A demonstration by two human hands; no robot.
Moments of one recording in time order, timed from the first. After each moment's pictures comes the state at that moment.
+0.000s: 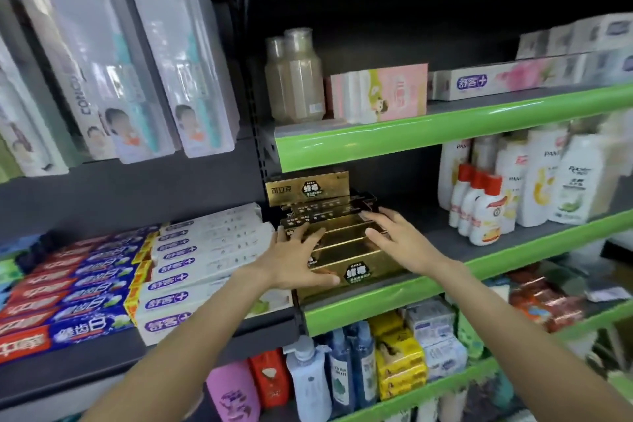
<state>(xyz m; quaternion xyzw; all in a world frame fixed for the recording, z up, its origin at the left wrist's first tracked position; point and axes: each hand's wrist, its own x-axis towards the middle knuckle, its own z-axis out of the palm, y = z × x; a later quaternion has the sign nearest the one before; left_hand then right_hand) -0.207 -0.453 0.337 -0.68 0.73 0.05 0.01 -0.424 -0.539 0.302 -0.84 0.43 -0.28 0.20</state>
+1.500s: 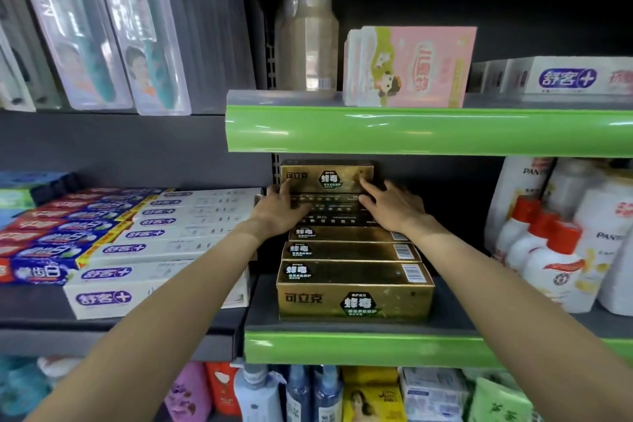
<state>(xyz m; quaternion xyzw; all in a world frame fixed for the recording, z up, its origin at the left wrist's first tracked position) -0.182 -0.568 0.323 -0.82 0.53 0.04 -0.21 -0.373 -0.685 0.332 -0.88 0.47 -0.10 0.00</state>
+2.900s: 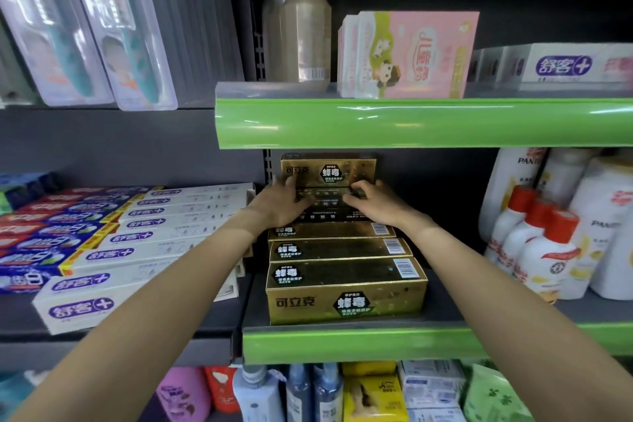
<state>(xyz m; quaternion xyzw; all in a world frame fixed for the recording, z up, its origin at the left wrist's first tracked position) -0.189 -0.574 0.335 -0.80 0.58 0.03 -0.15 -0.366 -0.678 0.329 -0.87 0.42 -0.16 0.22</state>
